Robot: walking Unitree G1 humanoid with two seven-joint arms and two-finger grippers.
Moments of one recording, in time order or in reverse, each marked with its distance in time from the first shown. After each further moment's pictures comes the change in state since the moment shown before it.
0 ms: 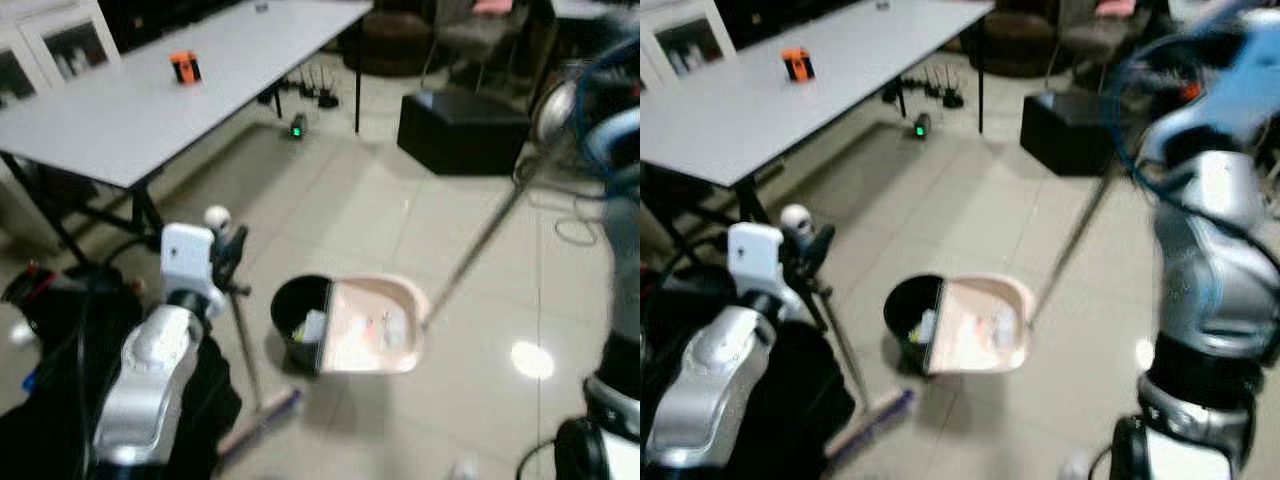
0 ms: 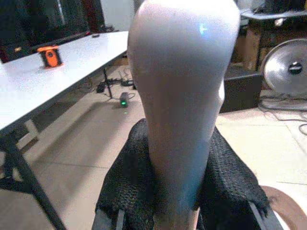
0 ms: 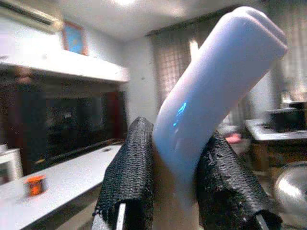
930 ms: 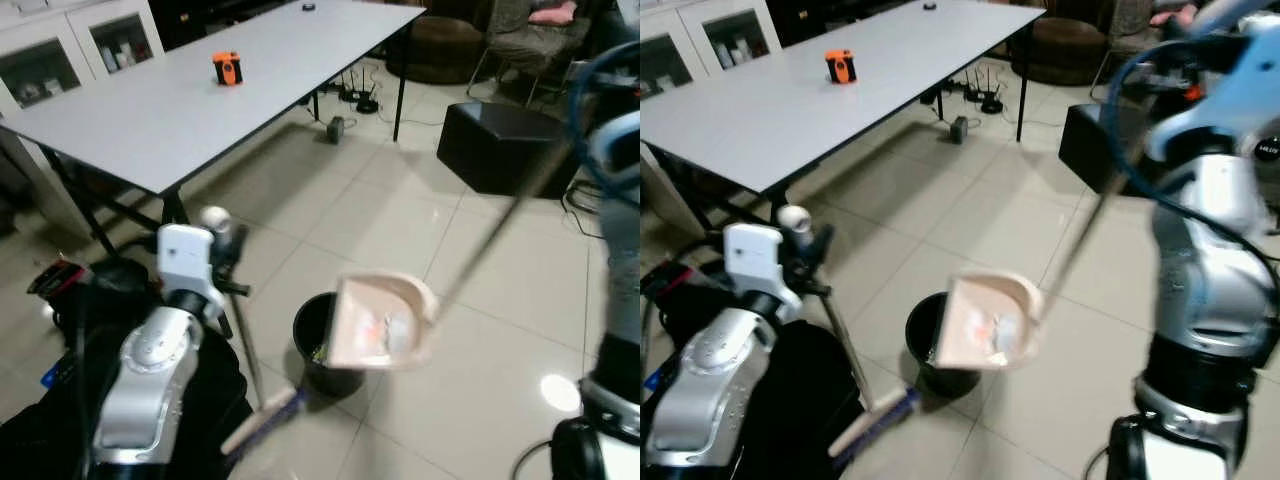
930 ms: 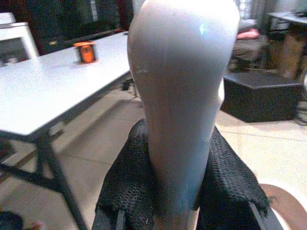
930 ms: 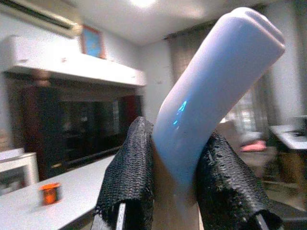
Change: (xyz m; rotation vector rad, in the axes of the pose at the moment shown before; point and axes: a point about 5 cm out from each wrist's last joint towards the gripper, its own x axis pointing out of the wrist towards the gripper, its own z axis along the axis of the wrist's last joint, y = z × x) left arm 0.000 0.002 0.002 -0.022 -0.010 0.025; right arm 0.000 -0.003 -0.001 -0.017 -0.043 -0.031
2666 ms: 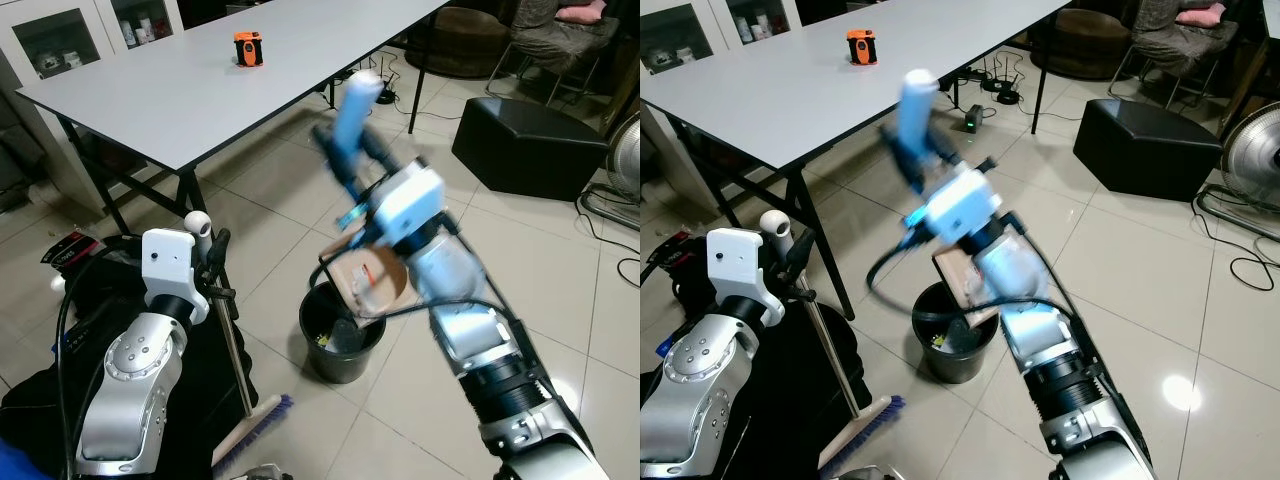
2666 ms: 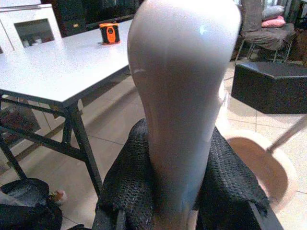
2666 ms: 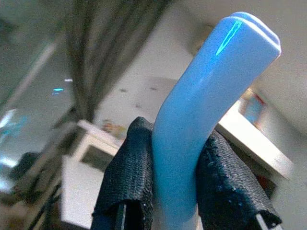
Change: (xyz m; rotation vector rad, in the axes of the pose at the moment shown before) left arm -0.009 0.006 0.000 0.019 0.037 0.018; right arm -0.064 0.151 -0.085 -0.206 -0.325 0.773
